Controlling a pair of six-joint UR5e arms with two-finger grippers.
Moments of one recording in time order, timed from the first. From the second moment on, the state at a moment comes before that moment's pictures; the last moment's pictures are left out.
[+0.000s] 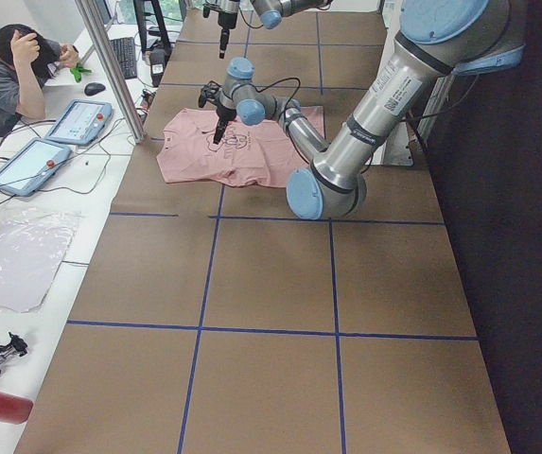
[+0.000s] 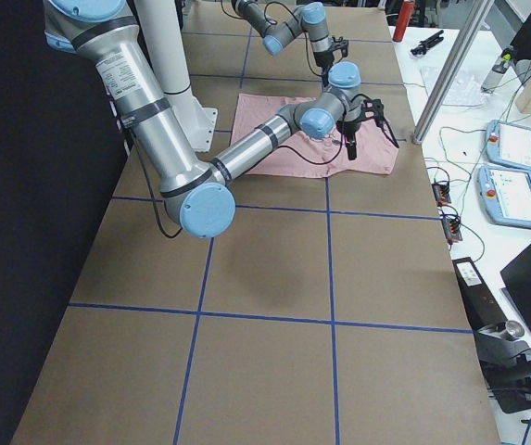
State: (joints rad) left arm -0.72 -2.26 -1.59 -1.86 -1.81 -0.99; right arm 0.94 -1.10 1.74 -1.33 2.06 0.97
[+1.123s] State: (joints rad) left arm -0.31 -1.81 -2.10 -1.87 -1.64 -1.55; right arm 0.19 -1.50 2.27 -1.41 1.43 1.75
